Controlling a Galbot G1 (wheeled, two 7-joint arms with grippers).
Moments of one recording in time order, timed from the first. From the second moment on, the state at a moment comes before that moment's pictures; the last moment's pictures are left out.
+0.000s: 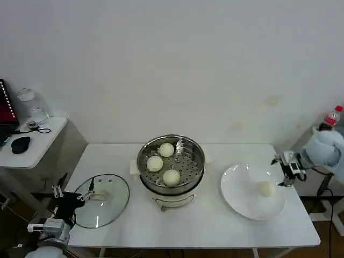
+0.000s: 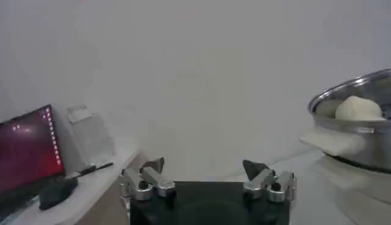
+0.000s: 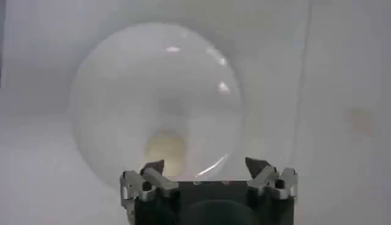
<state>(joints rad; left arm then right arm) 1.57 -1.17 -0.72 -2.08 -0.08 0.15 -0.07 0.07 0.37 -0.86 1.42 -0.08 -0.17 -0.98</state>
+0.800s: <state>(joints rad) 1.59 -1.18 -0.76 -2.08 -0.08 0.15 -0.07 -0.19 0.57 -0.62 1.16 -0.18 -0.11 -0.95</state>
